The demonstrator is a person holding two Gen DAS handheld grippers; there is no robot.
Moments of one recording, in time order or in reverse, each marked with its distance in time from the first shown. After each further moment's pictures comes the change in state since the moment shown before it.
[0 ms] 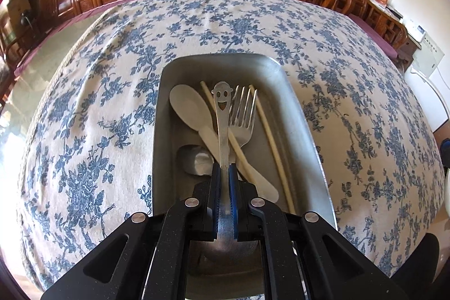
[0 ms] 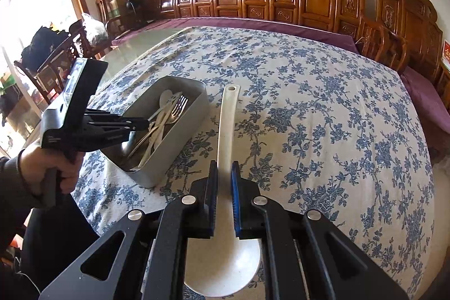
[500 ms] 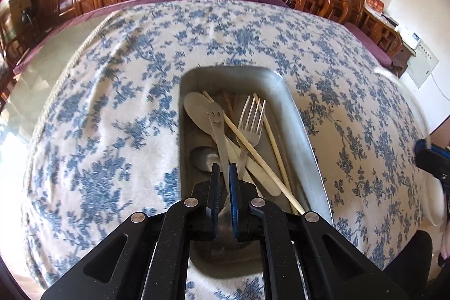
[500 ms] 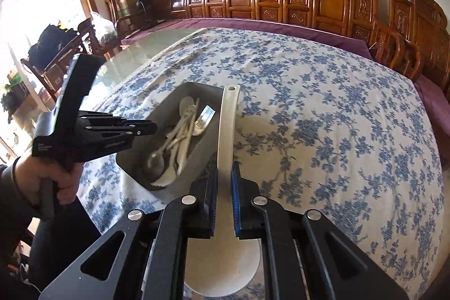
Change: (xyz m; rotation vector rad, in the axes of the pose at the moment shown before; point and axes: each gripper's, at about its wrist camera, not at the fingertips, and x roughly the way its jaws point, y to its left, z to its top) left arm -0.031 0.017 -0.001 -0.010 -0.037 -0.032; right arm 0.020 0.035 0.021 -0.014 -0.005 0.050
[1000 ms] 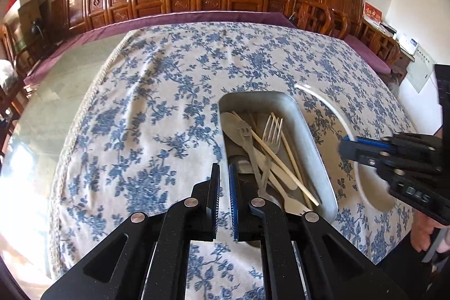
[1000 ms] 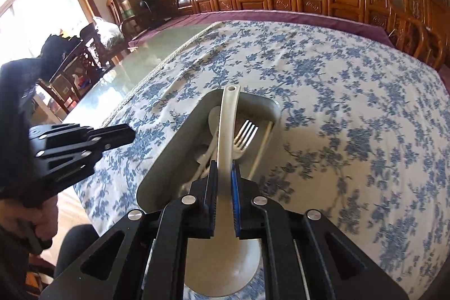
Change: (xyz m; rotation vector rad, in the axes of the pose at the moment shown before) left arm -0.053 0.032 0.001 0.016 -0.075 0.032; right arm 0.064 0.040 0.038 0.074 0.046 0.080
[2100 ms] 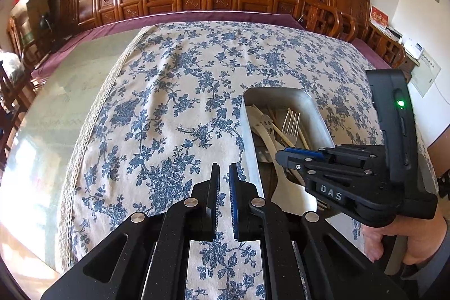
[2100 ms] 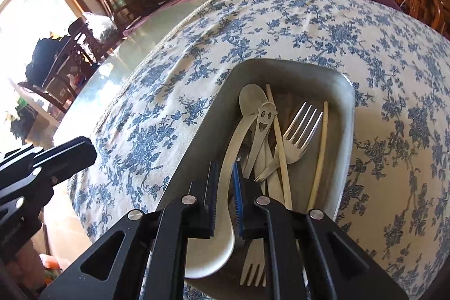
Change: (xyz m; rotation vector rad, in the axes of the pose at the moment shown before) left arm -0.013 0.027 -0.014 -0.031 -0.002 0.019; right arm 0.084 0.036 0.007 0.073 0.095 0.038
